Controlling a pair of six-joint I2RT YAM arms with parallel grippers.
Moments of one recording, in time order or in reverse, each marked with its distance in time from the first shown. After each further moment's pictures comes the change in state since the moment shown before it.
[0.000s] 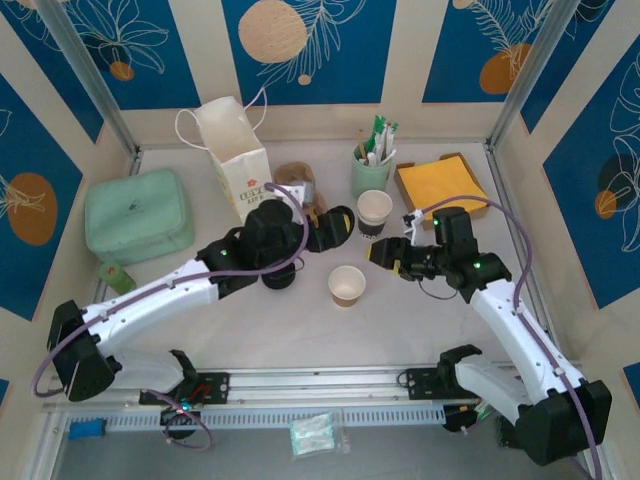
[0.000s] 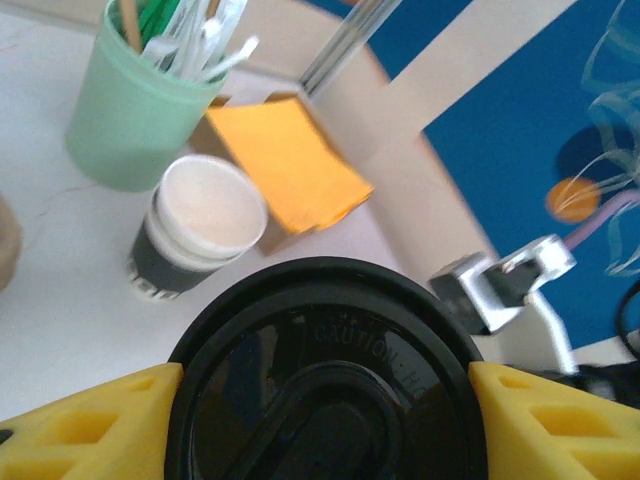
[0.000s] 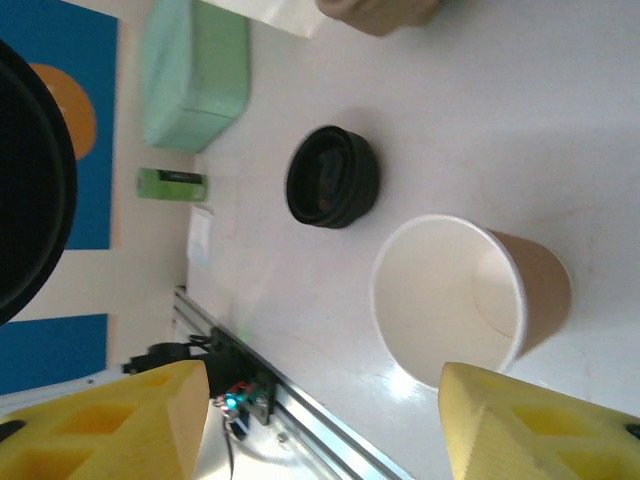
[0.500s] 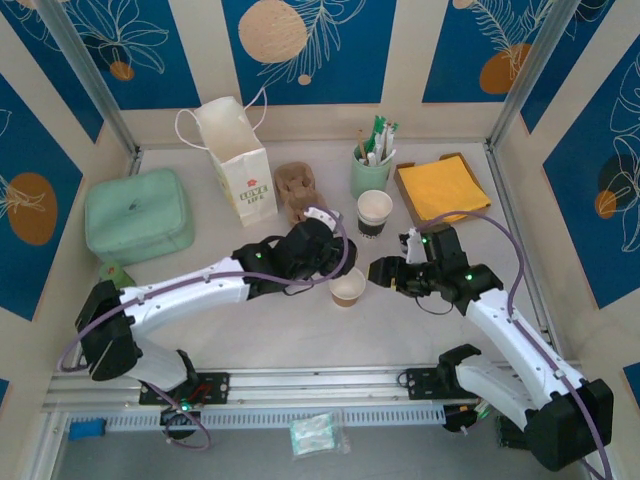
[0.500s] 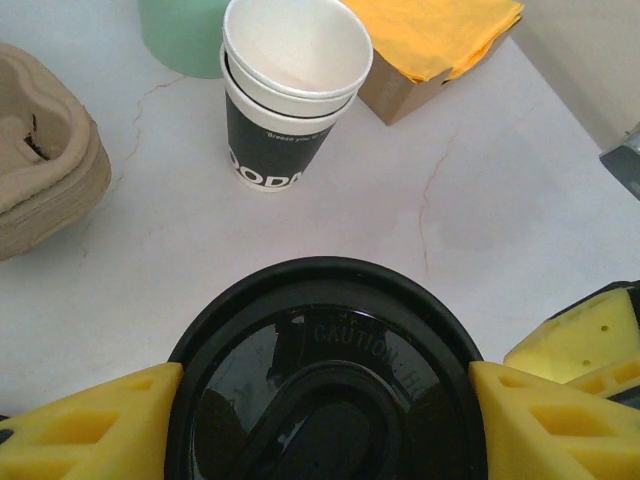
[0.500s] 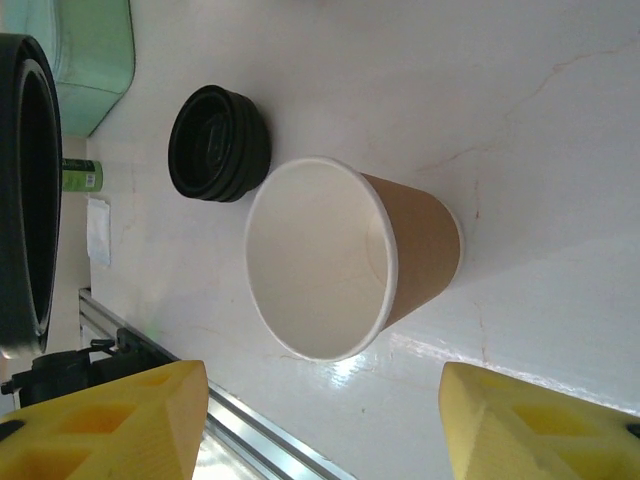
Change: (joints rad) left arm -0.102 0.162 0.061 -0.212 -0.148 0.176; right arm 0.069 -0.036 -0.111 -0.027 0.165 -0.014
